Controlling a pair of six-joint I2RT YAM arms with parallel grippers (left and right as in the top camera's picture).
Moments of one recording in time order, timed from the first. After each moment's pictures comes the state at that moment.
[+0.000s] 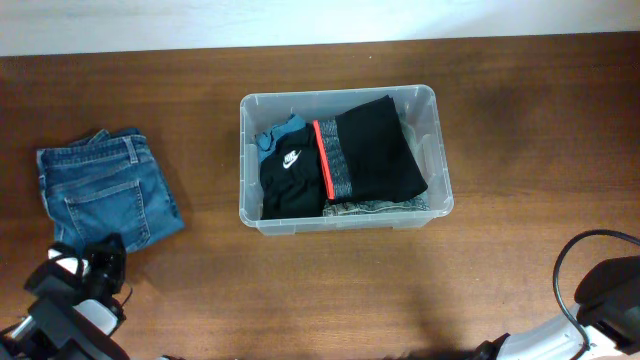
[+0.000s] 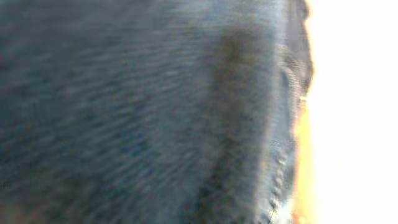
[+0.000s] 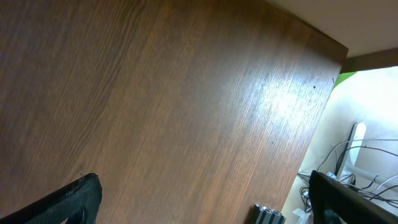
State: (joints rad) left arm 0.84 1.65 0.35 0.58 0.61 -0.74; right arm -0.73 1.88 2.11 -1.55 0.31 0.39
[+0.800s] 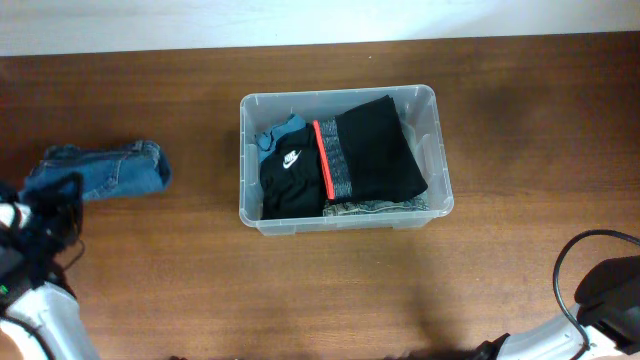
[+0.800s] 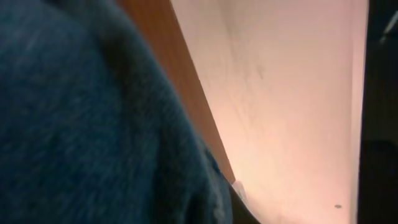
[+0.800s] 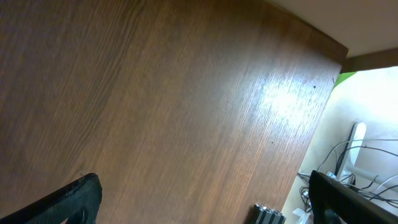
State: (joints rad) left arm 0.77 1.24 0.88 -0.21 0.75 -0.80; right arm -0.73 1.88 2.11 -1.55 0.31 0.39
